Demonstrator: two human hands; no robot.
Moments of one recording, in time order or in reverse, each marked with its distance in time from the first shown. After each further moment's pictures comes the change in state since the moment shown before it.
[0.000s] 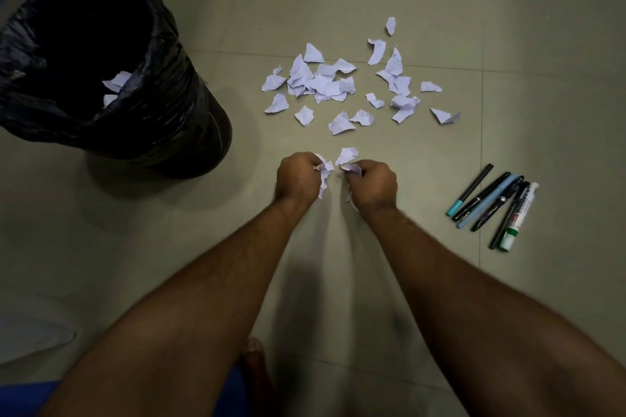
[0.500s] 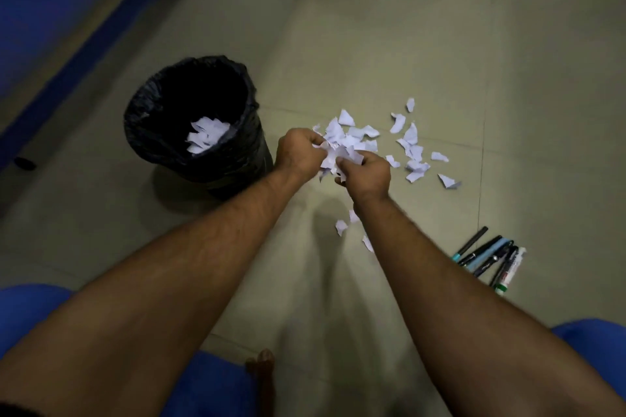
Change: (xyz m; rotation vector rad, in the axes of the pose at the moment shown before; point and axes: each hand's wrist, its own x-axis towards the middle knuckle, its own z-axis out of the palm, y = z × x) left_hand -0.014 0.079 -0.142 -0.168 0.211 0.049; right_hand -0.029 -0.155 -0.035 0.549 -0.054 0.034
